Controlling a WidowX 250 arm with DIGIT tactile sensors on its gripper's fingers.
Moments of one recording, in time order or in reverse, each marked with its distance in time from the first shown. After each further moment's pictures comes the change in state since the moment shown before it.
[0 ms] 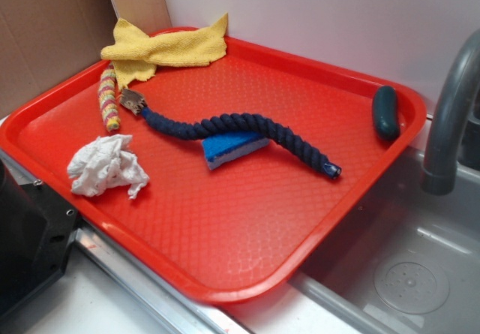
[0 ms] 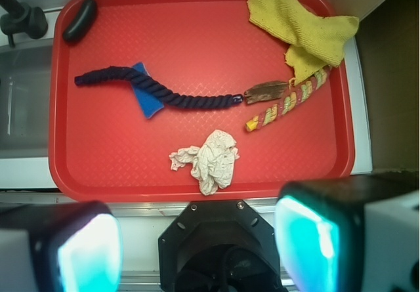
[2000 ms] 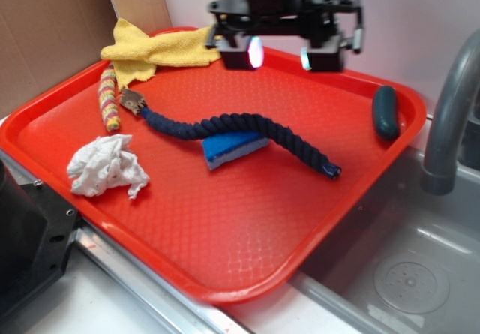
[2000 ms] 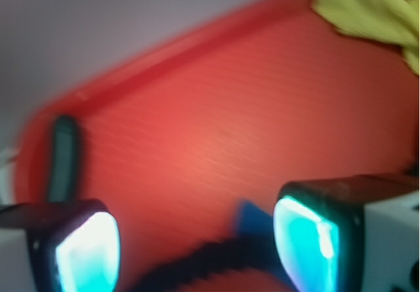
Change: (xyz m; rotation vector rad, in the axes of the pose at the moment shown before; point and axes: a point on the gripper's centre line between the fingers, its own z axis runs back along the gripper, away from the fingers) arm 0.148 -0.100 -0.166 0.057 -0.222 0.456
